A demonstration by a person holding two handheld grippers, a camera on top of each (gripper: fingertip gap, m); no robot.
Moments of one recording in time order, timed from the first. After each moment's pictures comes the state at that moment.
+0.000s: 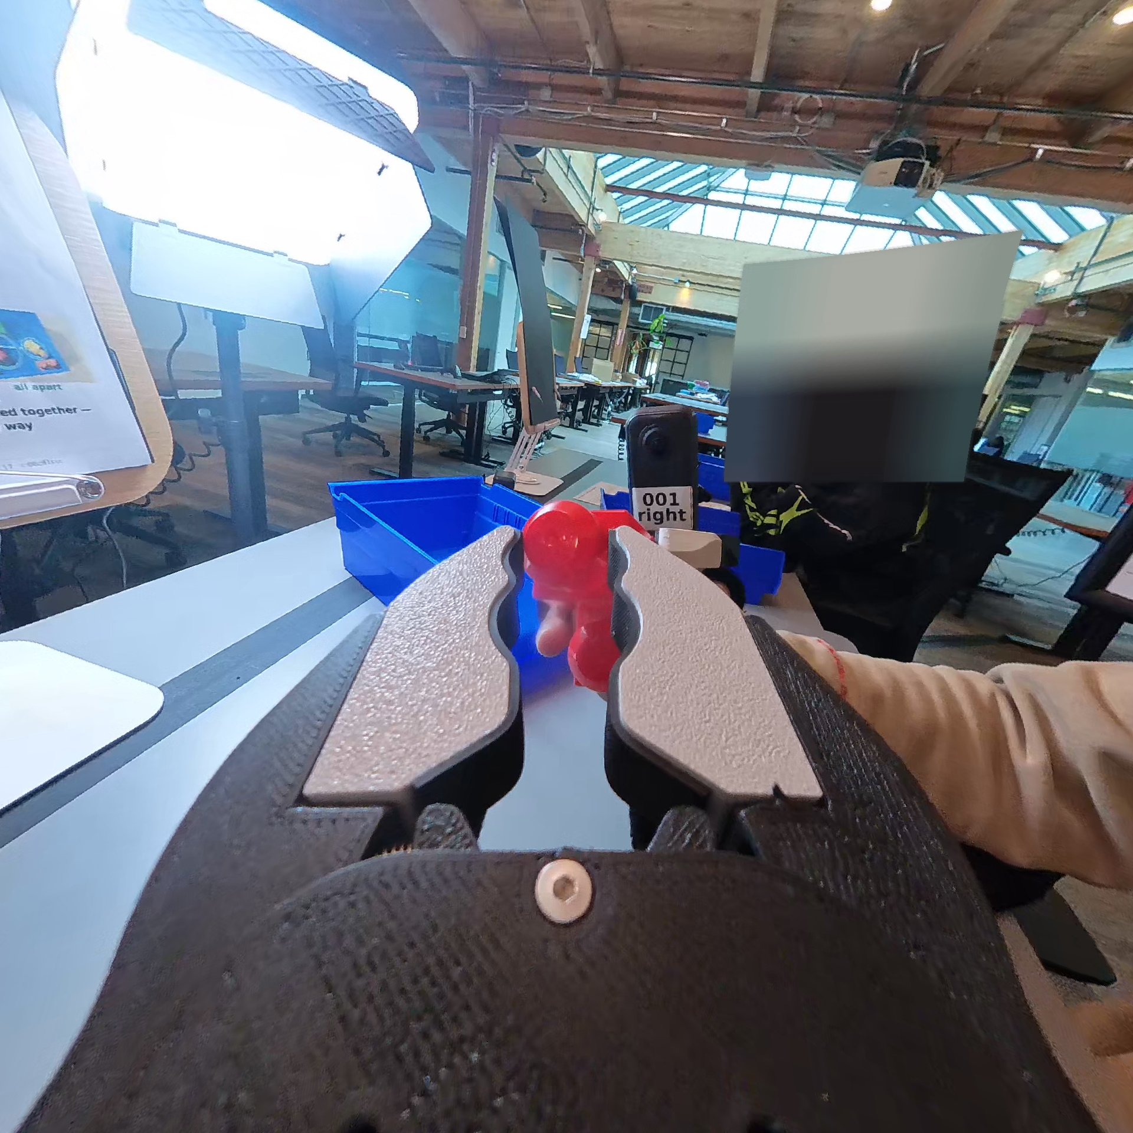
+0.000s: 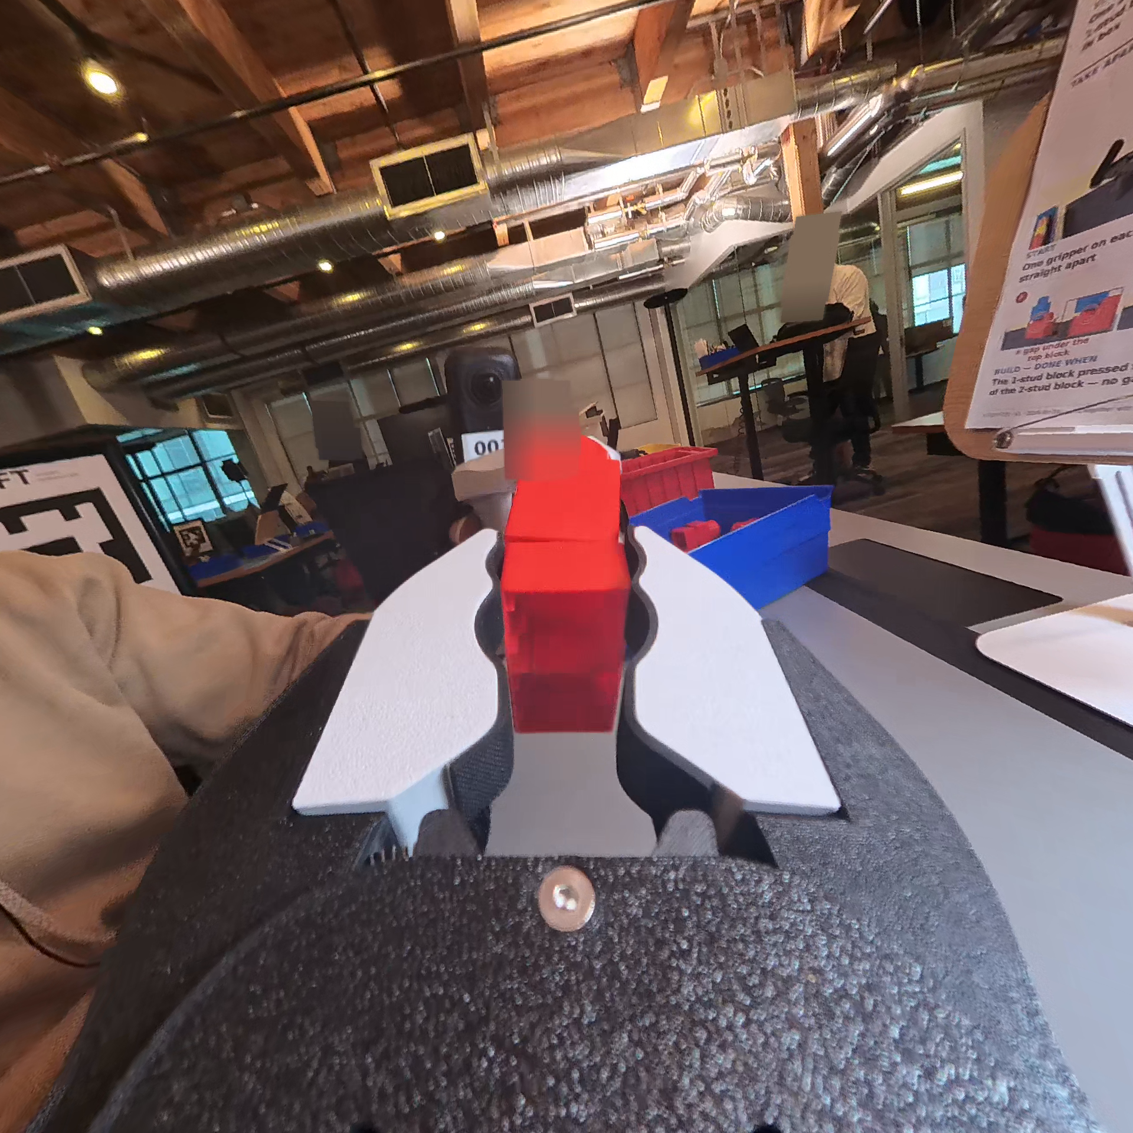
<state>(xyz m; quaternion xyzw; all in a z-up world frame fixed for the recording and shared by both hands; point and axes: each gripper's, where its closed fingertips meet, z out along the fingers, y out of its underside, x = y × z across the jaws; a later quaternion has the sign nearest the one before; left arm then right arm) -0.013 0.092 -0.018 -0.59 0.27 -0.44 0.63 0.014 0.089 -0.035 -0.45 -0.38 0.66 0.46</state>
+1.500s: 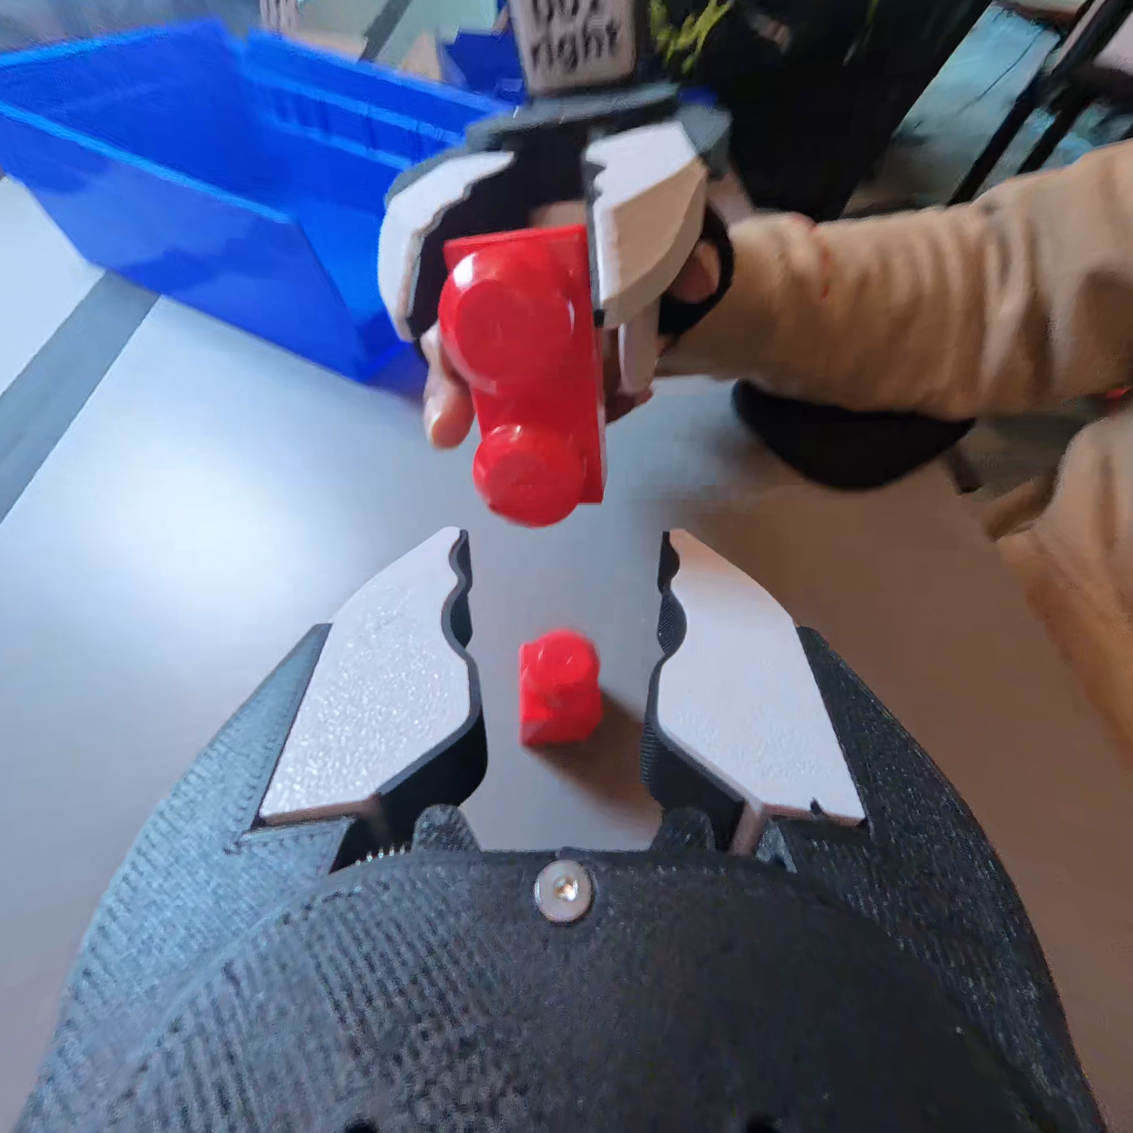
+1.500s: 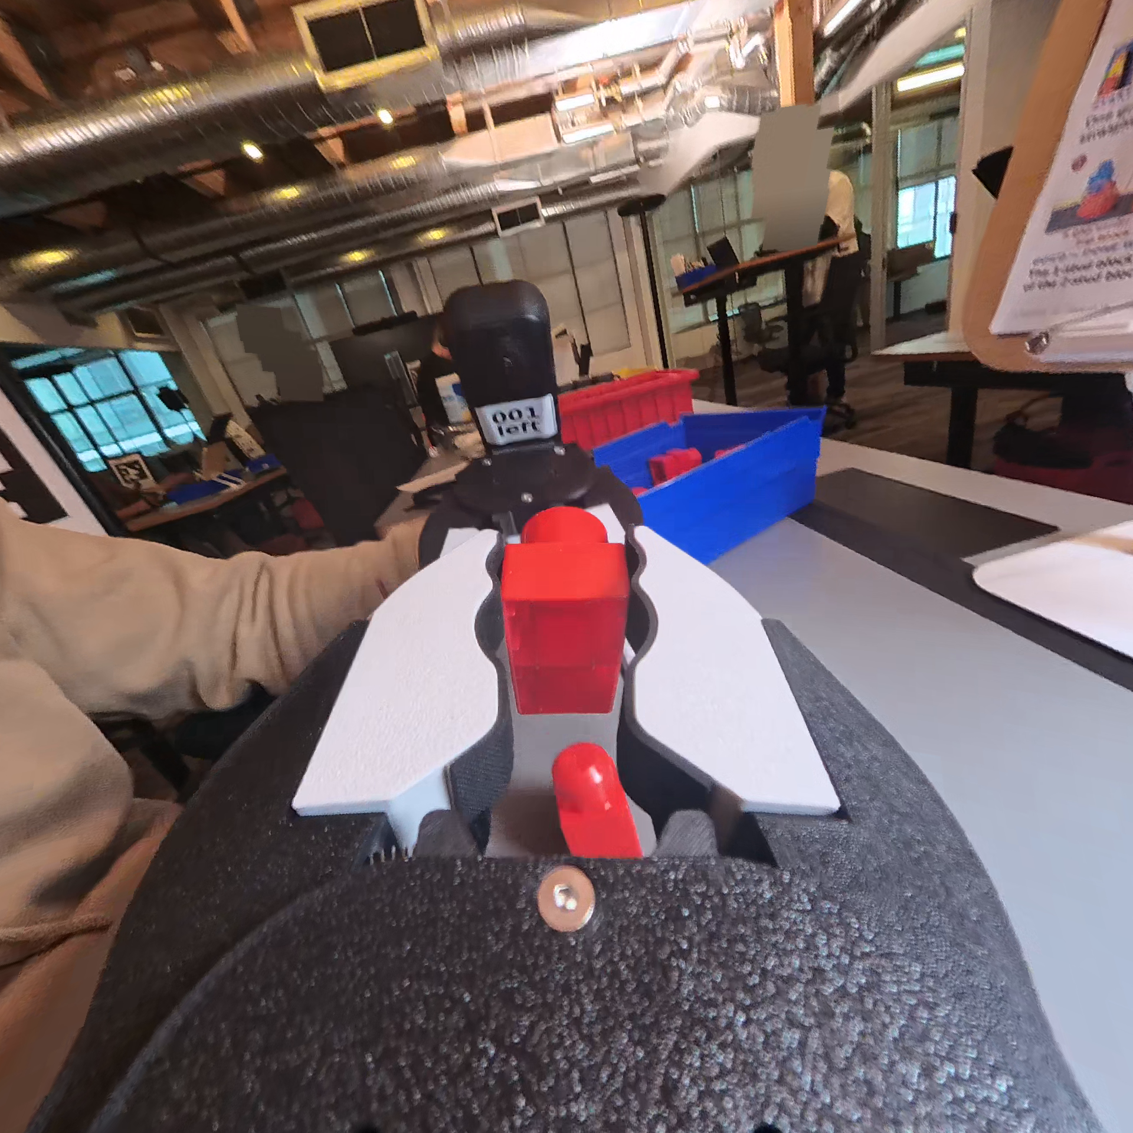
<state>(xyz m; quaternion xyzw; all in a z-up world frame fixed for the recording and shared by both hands) -0.013 0.064 -0.143 -0.67 0.51 -0.38 0.39 -0.021 0.084 -0.077 -0.50 -0.42 0.61 0.44</state>
